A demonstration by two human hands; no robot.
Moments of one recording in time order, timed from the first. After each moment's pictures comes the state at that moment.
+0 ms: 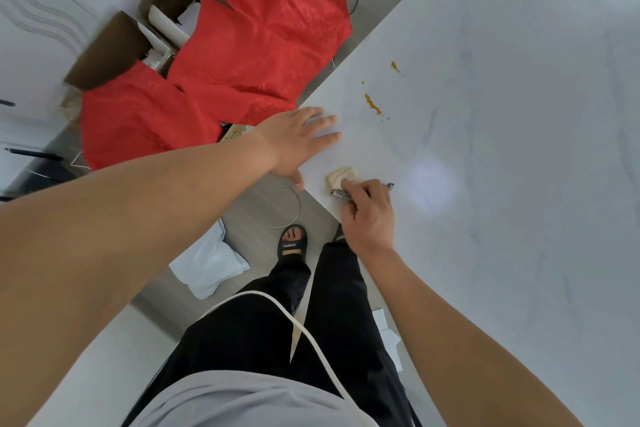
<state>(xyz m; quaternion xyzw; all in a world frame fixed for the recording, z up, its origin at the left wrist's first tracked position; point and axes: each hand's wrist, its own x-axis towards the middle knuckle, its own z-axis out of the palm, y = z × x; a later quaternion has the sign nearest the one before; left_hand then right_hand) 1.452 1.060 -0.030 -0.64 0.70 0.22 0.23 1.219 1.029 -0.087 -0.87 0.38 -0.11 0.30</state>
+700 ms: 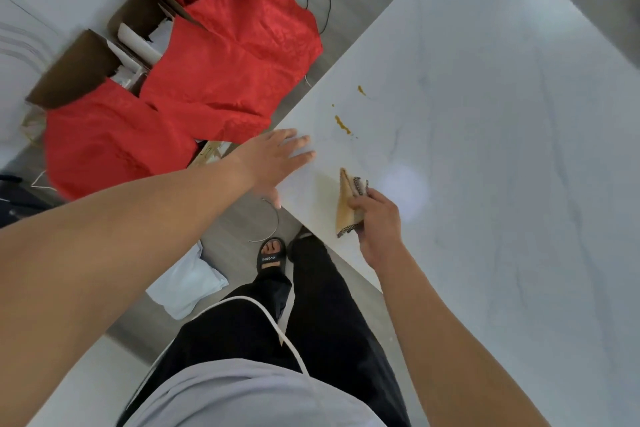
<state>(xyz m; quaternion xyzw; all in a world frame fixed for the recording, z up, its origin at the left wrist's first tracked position) 1.453 1.059 -0.030 -0.64 0.70 0.22 0.21 1.224 0.982 -0.011 -0.35 0.63 -0.09 0.69</state>
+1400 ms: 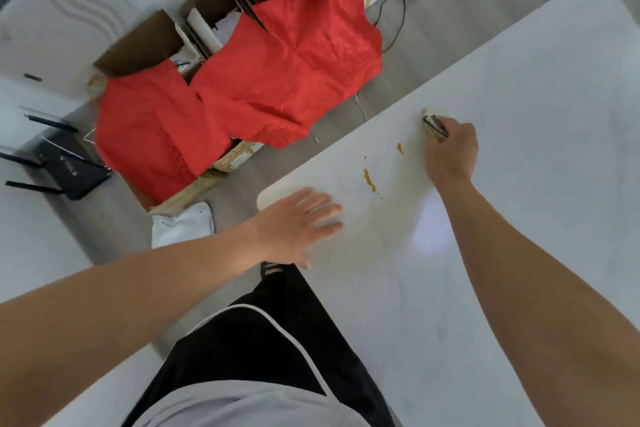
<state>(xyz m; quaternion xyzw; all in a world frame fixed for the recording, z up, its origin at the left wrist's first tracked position) 1.421 1.062 -0.054 -0.67 0.71 0.20 0.09 1.354 0.753 -0.060 -0.79 0.51 0.01 0.35</state>
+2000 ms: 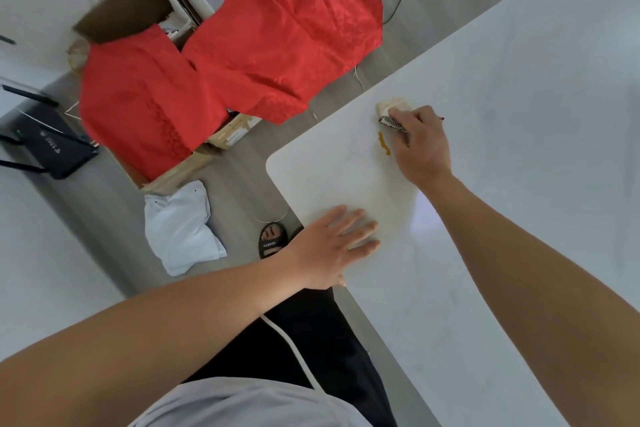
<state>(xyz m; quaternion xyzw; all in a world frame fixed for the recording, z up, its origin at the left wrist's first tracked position) 1.315 1.082 -0.076 -0.68 0.68 0.28 0.07 1.323 0.827 -0.088 -0.91 0.28 0.00 0.29</state>
